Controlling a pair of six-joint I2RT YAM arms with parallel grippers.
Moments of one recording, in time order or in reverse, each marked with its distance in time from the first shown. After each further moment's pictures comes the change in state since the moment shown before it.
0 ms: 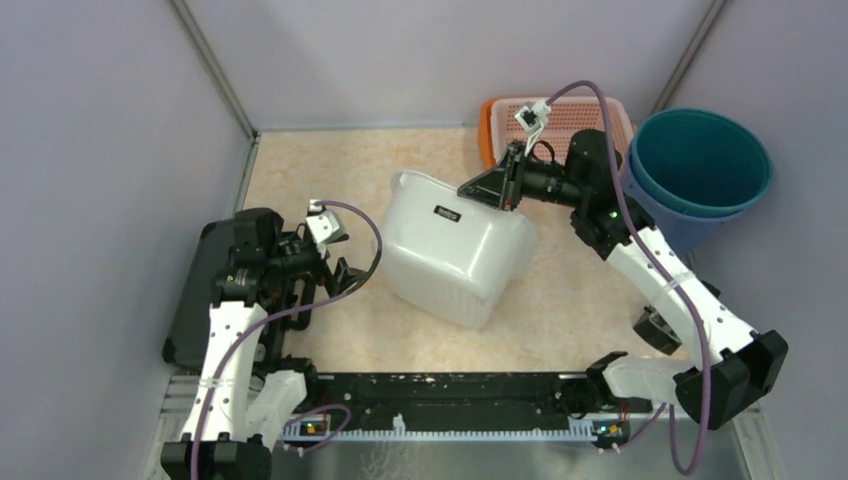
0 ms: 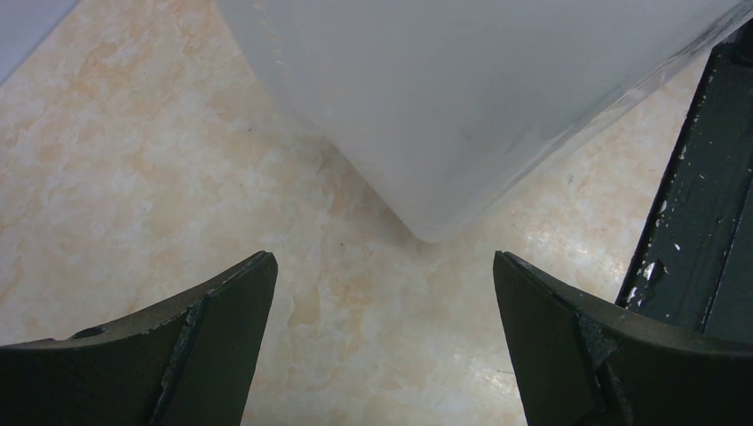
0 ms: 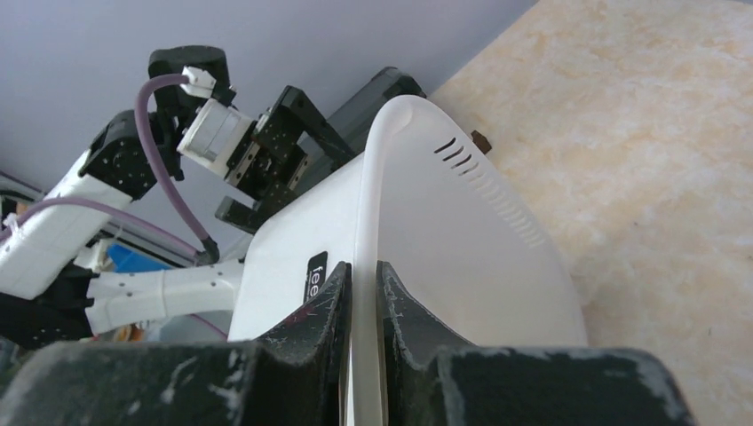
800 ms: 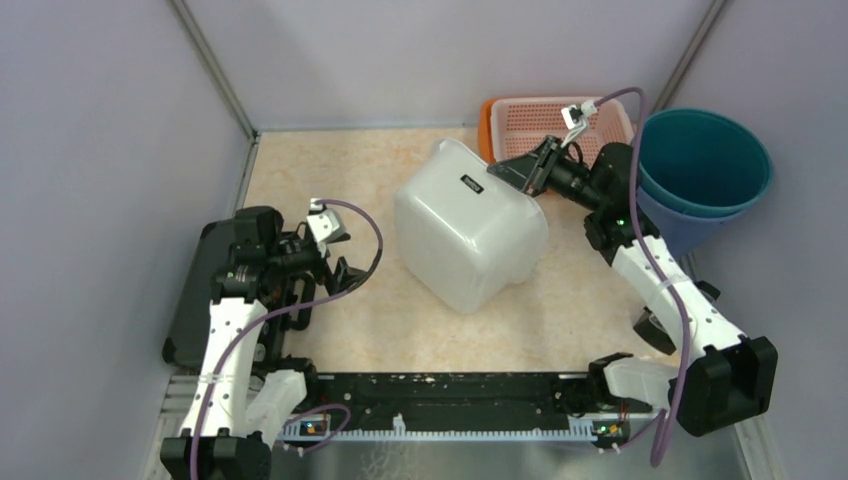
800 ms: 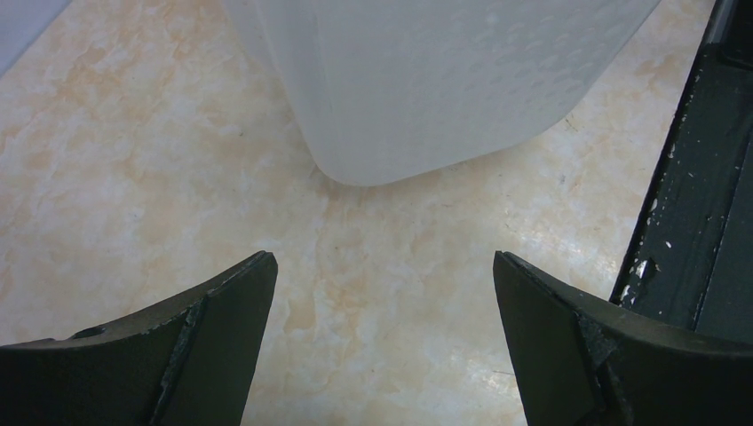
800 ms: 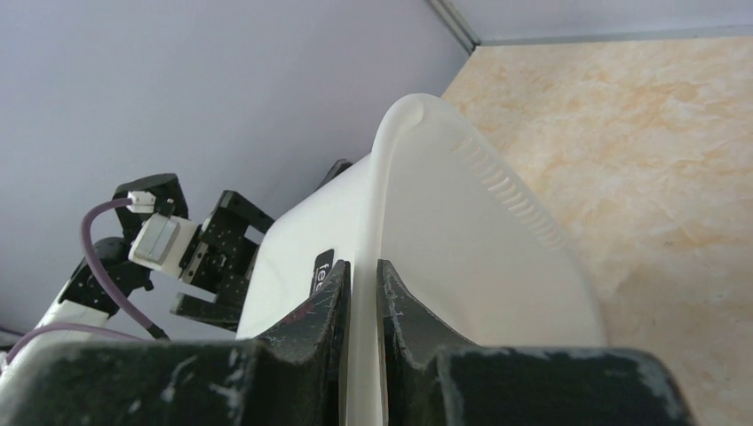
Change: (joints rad) left arm 0.000 0.019 0.011 -0.011 0.023 0.015; right arm -0.207 -0.028 -0.237 0.342 0.055 0.284
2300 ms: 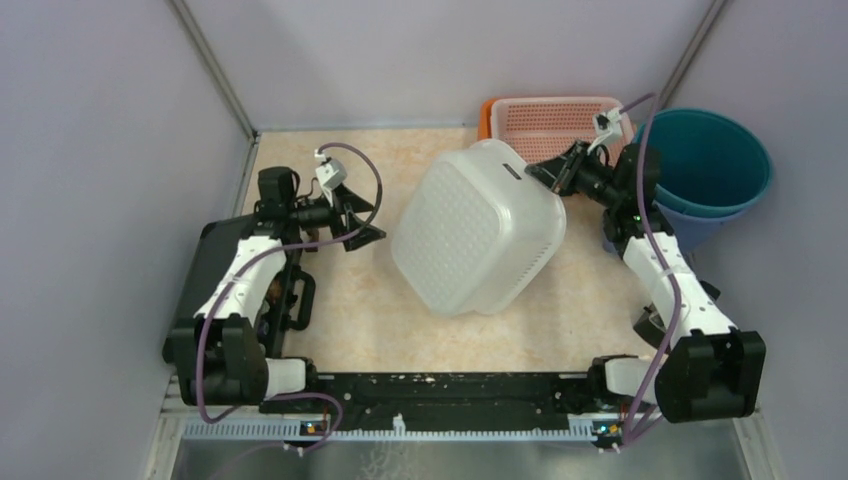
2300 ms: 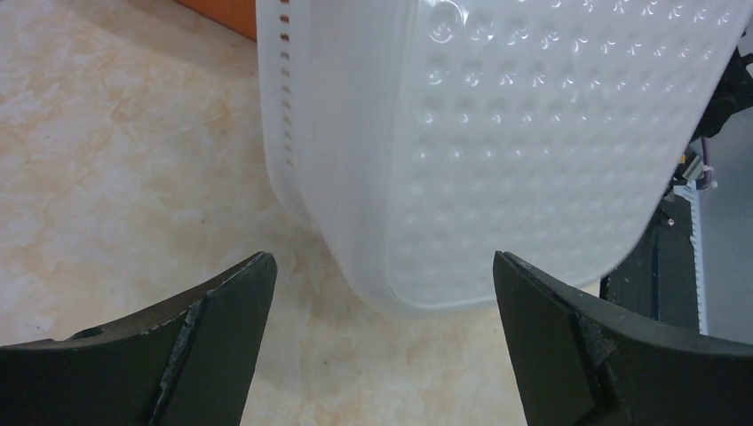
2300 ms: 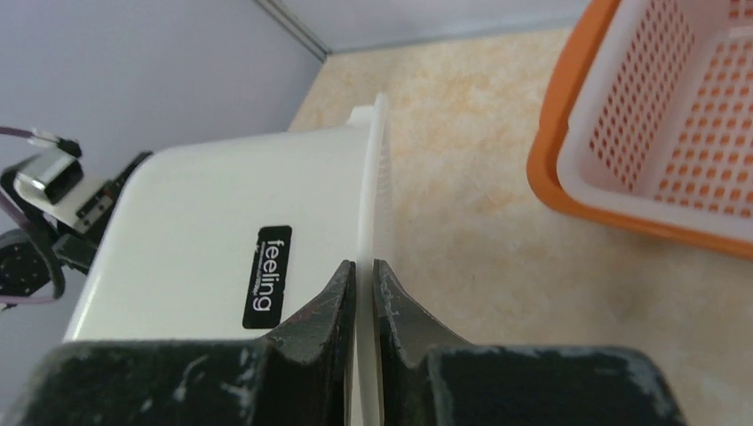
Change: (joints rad) left arm -0.016 0.426 0.035 0.533 0.225 -0.387; right arm -0.227 0.025 -0.051 -0.061 -0.001 -0.185
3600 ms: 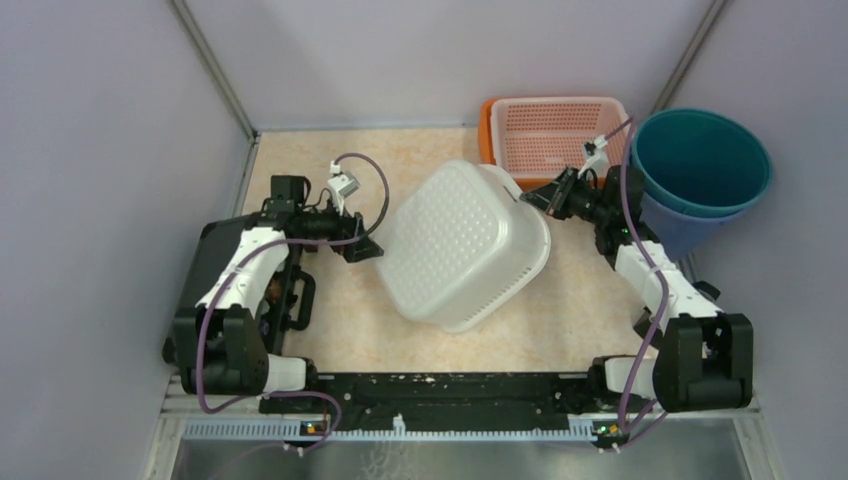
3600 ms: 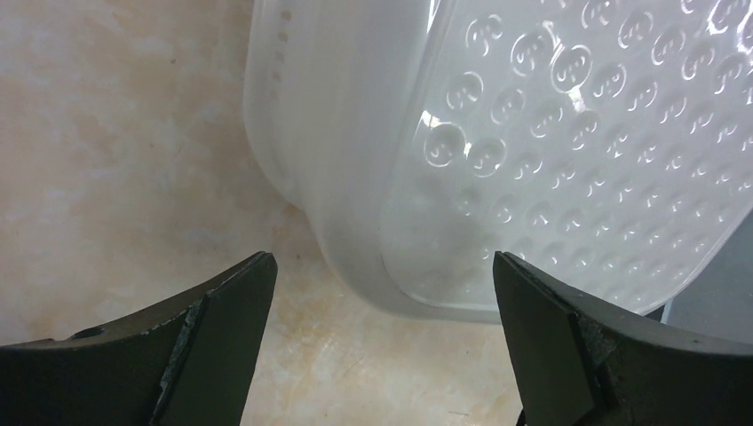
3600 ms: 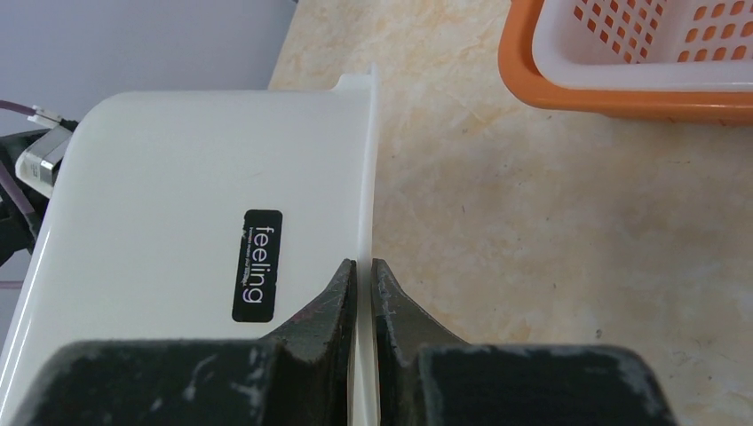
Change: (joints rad) left arm -0.031 0.063 0.064 -0.339 -0.202 0.095; right arm -0.022 0.058 -0.171 0.046 -0.040 0.045
